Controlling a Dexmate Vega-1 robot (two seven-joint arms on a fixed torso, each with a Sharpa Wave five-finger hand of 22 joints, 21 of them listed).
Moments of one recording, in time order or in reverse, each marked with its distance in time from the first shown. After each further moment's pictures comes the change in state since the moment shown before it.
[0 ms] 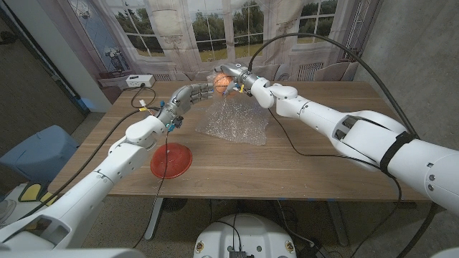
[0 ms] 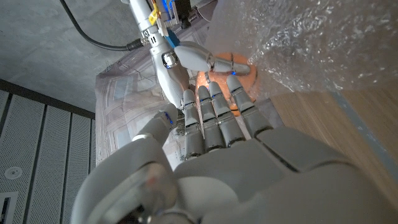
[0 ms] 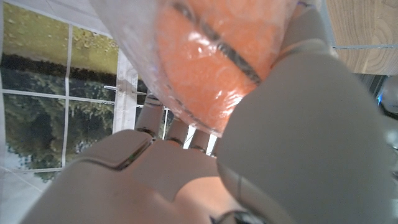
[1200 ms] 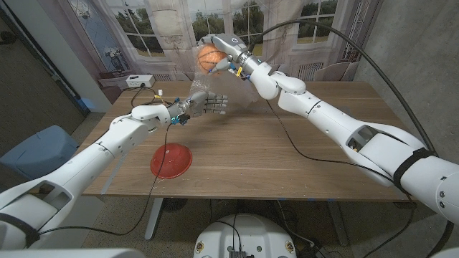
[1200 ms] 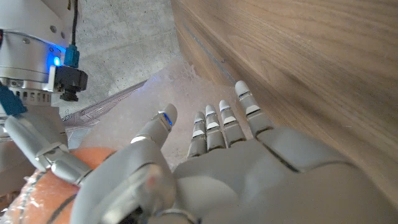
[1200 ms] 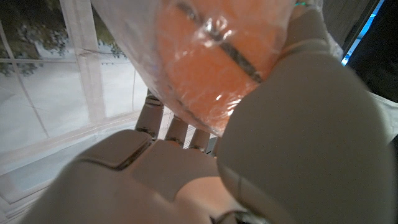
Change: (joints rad) left arm -0.208 0.073 0.150 0.035 -0.021 0.346 -0.148; left_hand -0.040 -0.013 0.014 -0.016 0.018 -0.378 -0.031 -0.096 0.002 -0.280 0.064 -0.139 0.009 -0.307 0.127 -0.083 -0.007 -0.188 0.137 -0.049 -0.012; right arm -0.126 -0.117 0.178 -0.441 -0.031 0.089 -0.009; right_hand 0.000 0.000 0.005 0.005 0.023 0.014 0.011 -0.012 -0.023 0.037 0.000 0.006 -0.003 0.039 0.014 -0.051 0.028 0.000 0.000 0.059 -0.048
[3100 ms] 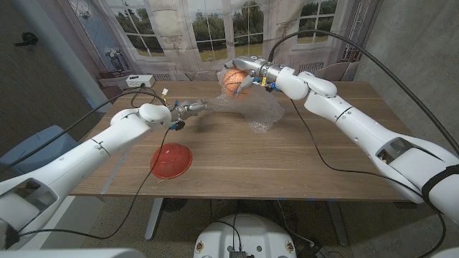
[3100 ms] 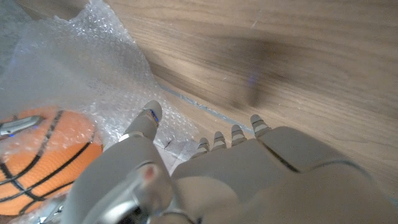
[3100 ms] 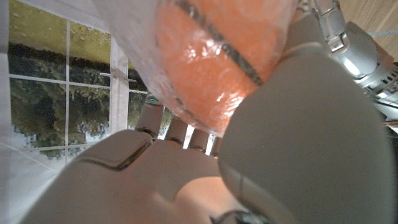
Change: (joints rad) left arm 0.002 0.124 0.087 -0.214 0.434 0.310 0.249; left_hand 0.056 -0.086 -0.157 -0.030 -0.023 -0.378 -0.032 0.008 -0.002 -0.437 -0.052 0.019 0.000 -0.414 0.019 0.008 -0.002 -0.407 -0.027 -0.227 0.008; right arm -0.115 -0.181 0.121 -0.144 0.077 0.062 0.425; right_hand -0.016 0.015 0.038 -0.007 -0.025 0.008 0.028 0.000 0.008 -0.011 0.043 -0.021 0.015 0.012 0.002 -0.020 0.076 -0.005 -0.005 0.025 -0.050
